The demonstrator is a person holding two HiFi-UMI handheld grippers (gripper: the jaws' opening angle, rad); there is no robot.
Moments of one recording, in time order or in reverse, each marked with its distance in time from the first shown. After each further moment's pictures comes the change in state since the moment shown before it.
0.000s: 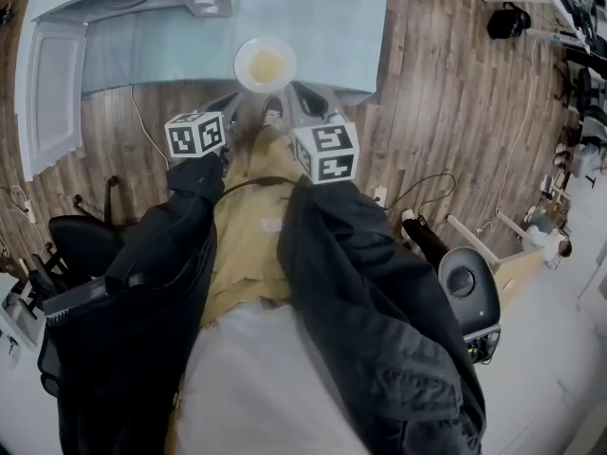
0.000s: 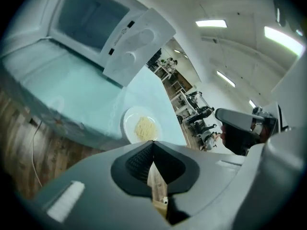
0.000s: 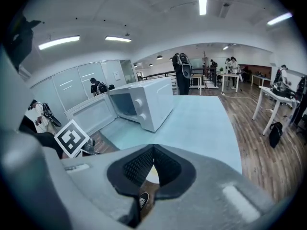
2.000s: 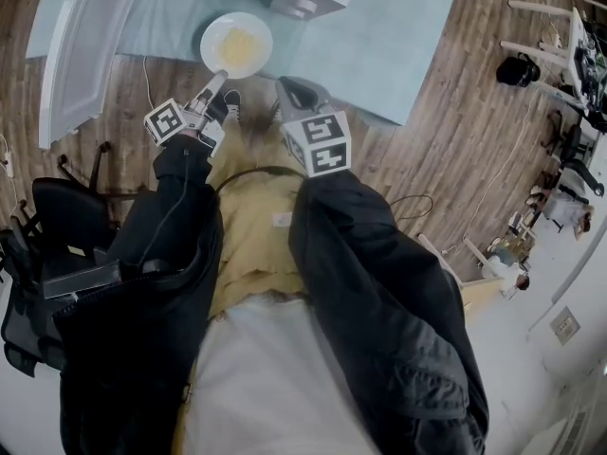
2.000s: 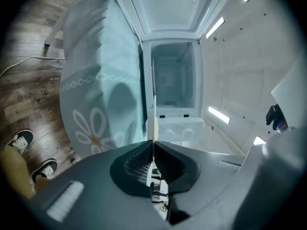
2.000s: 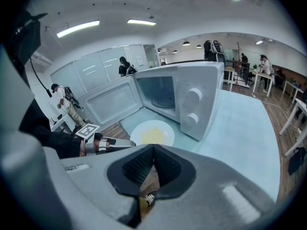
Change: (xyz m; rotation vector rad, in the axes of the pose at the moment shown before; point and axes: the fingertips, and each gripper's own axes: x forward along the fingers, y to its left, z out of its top) left arm -0.092 0.138 0.070 -0.756 -0.517 -0.426; right arm 0.103 0.133 0.023 -0.193 0.155 0.221
